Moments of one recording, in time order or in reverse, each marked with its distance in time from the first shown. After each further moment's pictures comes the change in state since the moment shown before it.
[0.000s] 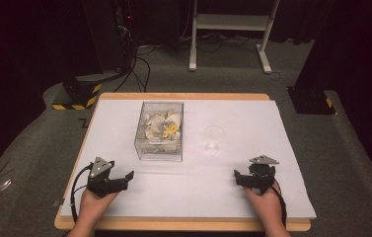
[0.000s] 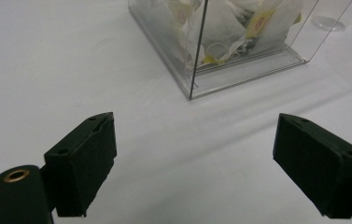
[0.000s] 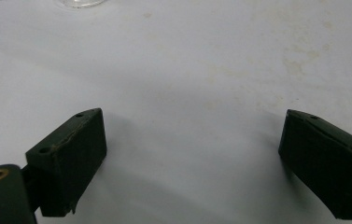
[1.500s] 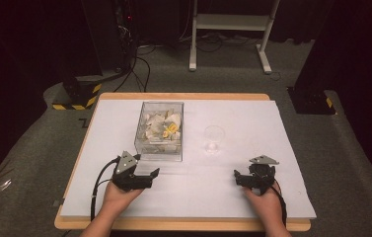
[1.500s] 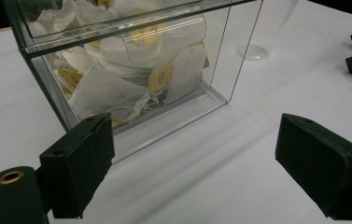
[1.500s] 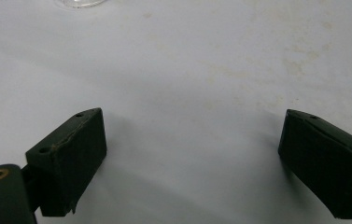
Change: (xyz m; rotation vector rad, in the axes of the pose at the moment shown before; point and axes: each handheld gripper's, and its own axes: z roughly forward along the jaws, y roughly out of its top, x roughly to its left) left arm -0.057 0.036 0.032 -0.056 -0.130 0.101; right arm 0.000 0.000 0.000 -0.002 -0.002 -0.002
